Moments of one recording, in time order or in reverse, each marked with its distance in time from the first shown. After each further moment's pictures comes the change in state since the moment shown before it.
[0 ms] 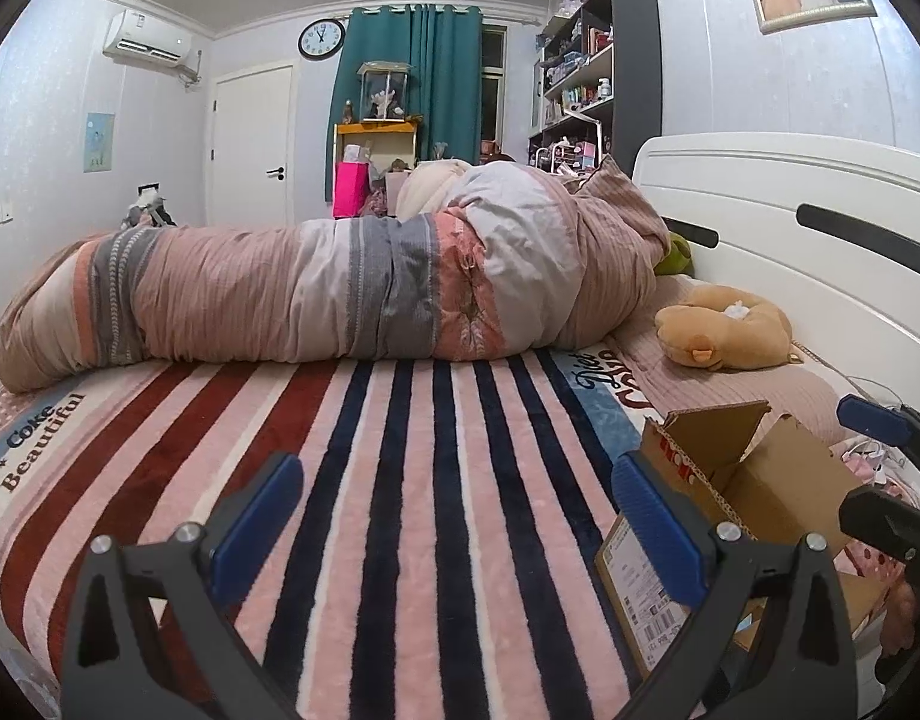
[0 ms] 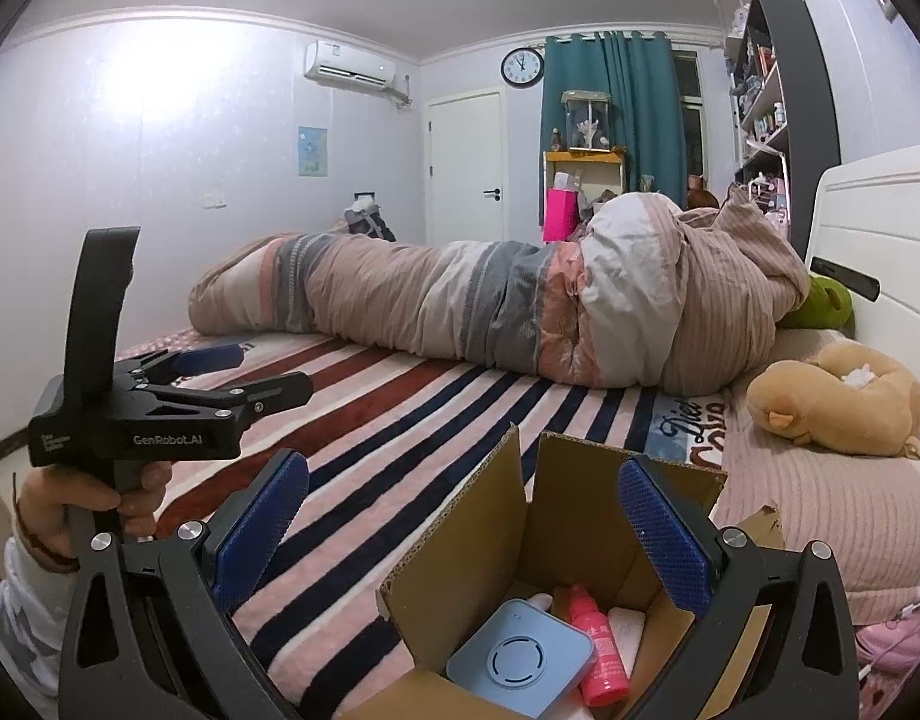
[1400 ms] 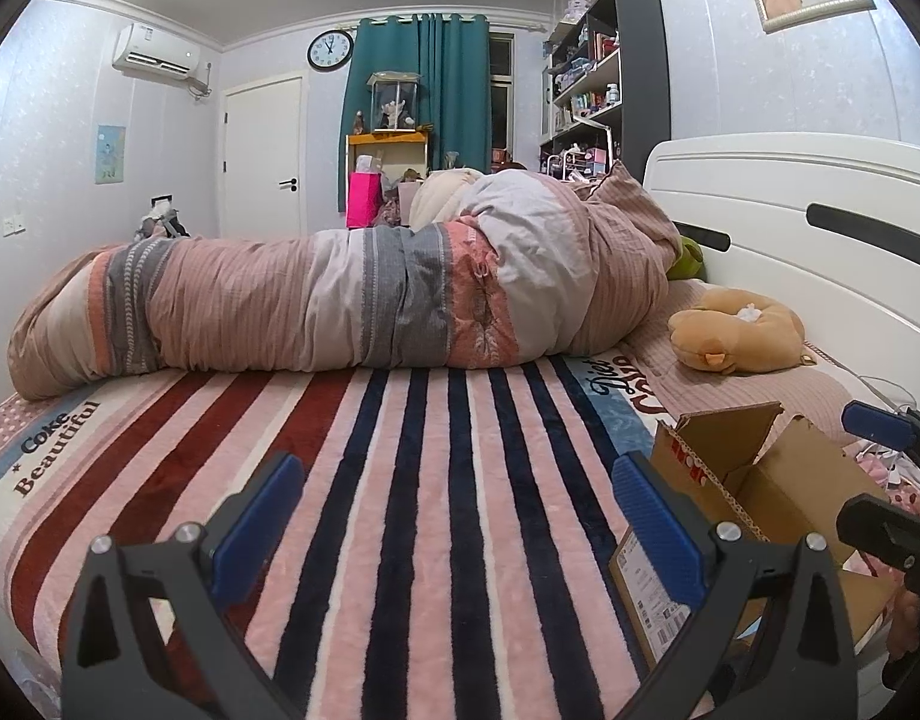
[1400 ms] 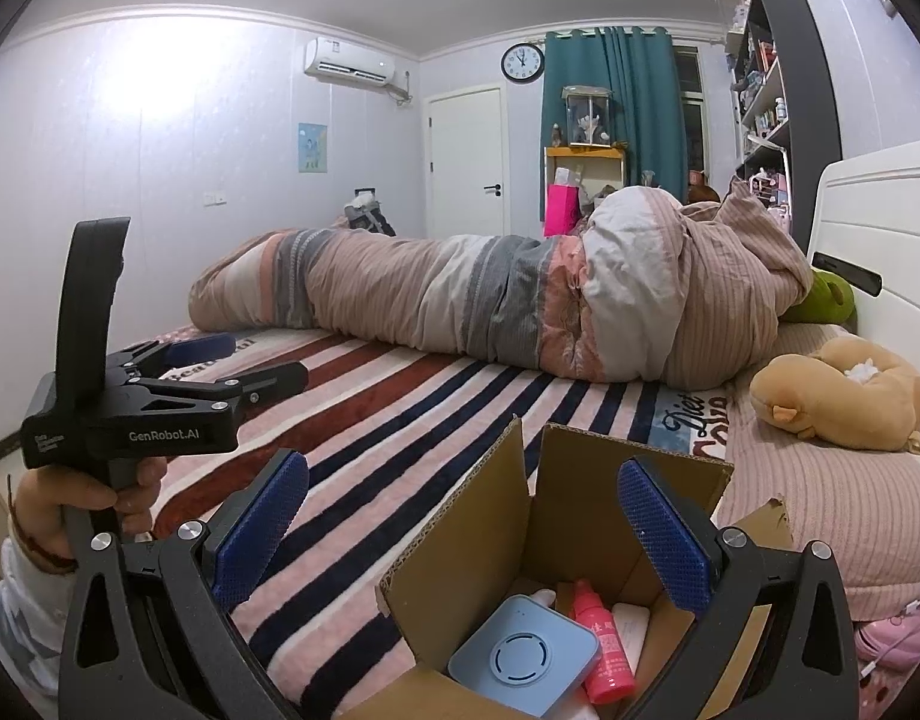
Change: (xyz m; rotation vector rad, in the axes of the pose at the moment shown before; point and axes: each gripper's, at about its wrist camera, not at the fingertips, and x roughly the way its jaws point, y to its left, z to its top) left arm -0.002 0.004 -0.001 0.007 -0.022 0.033; right arm 0.004 0.000 -0.003 0.002 0.005 0.005
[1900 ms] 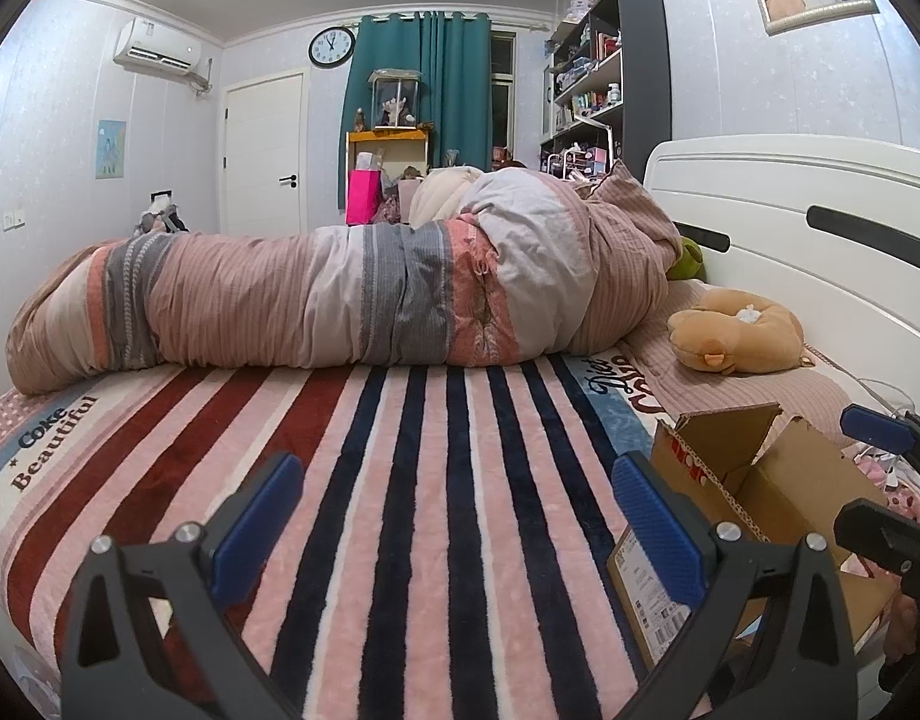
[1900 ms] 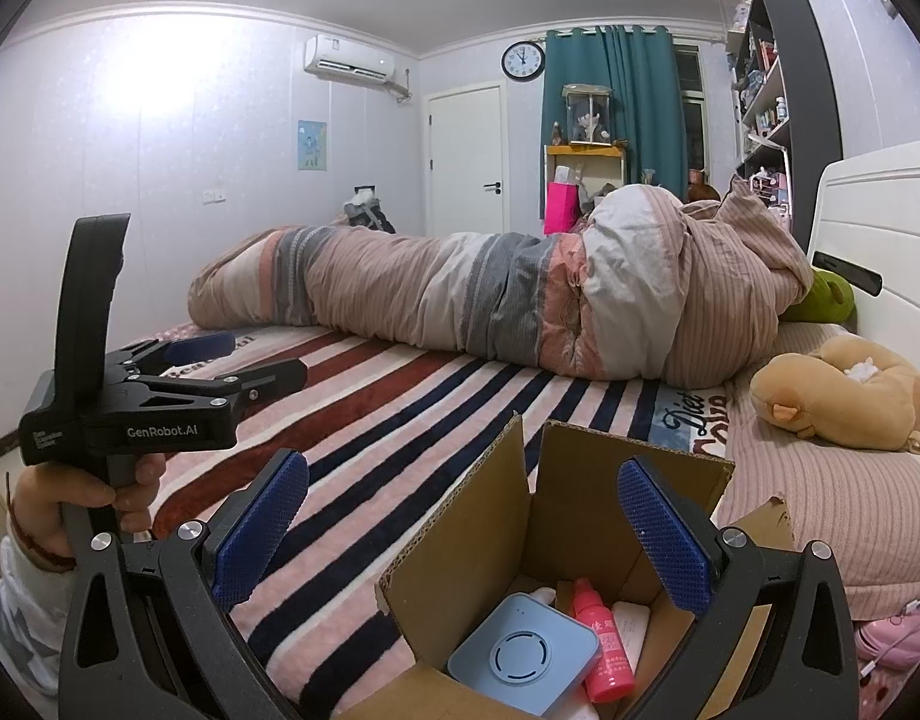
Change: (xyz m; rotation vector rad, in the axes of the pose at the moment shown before) left arm 0.001 0.004 0.000 -0.004 0.004 -0.007; right arm 0.000 0.000 0.000 -0.001 0.001 0.002
